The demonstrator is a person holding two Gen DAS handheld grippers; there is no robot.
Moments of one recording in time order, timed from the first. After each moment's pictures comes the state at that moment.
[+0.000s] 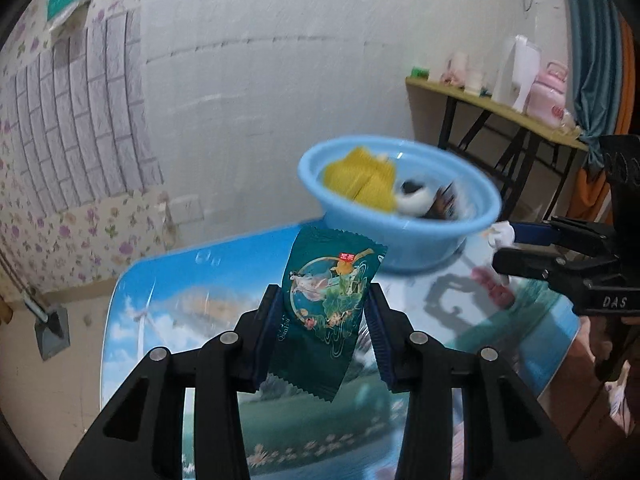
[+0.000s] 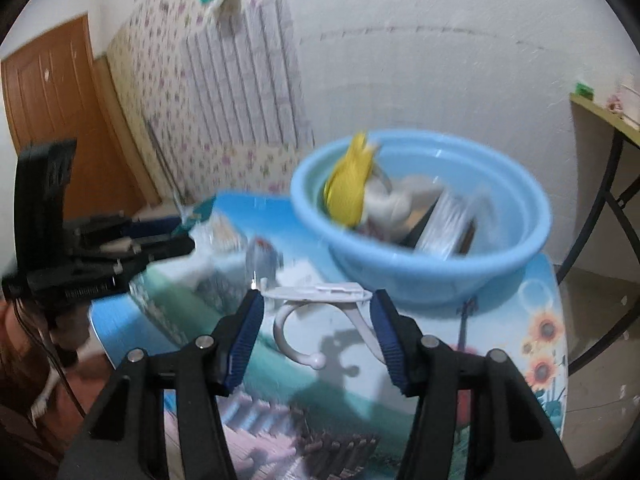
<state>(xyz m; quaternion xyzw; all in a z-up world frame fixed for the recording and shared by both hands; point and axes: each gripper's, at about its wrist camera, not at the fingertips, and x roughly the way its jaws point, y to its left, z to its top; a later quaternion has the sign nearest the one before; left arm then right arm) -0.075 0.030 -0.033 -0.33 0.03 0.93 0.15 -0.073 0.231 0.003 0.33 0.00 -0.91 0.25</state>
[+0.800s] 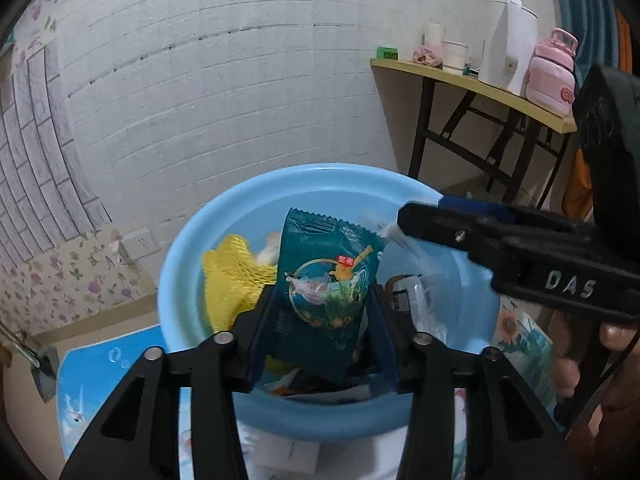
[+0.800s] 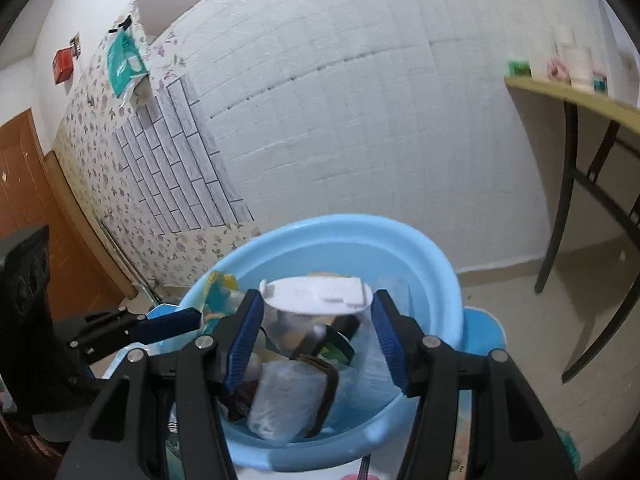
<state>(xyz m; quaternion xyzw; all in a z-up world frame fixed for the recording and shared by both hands) -0.192 0.166 -0.032 -0.36 0.07 0.91 0.17 -0.191 0.311 0.011 0.30 -0.12 -0.93 0.17</state>
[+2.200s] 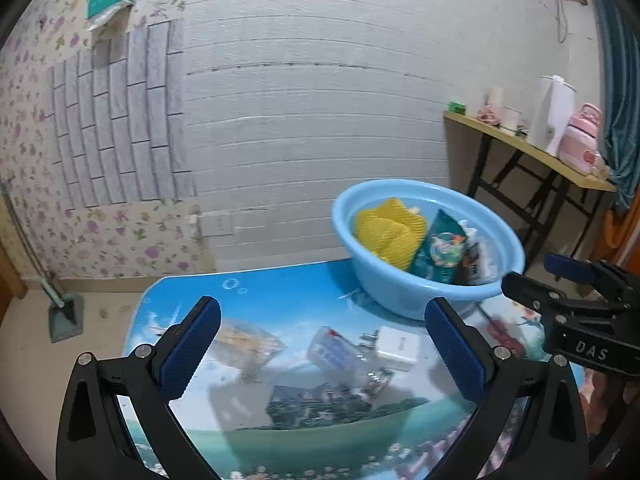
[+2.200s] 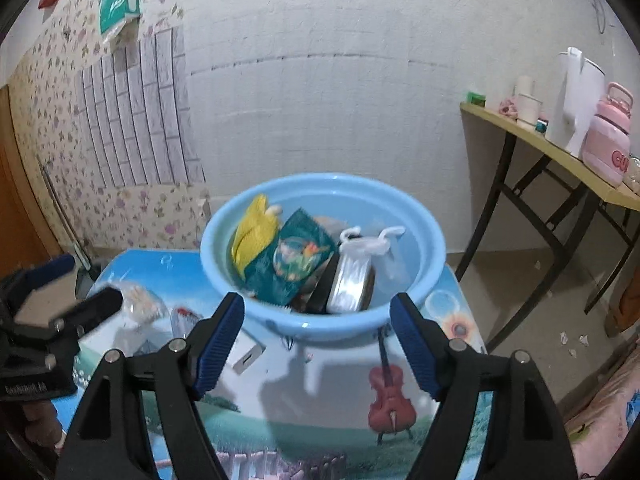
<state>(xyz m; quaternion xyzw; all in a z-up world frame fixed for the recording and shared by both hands) -0.086 0.025 -0.012 -0.30 0.00 0.95 0.07 -0.079 0.205 0.035 0.33 0.00 -0.94 0.02</state>
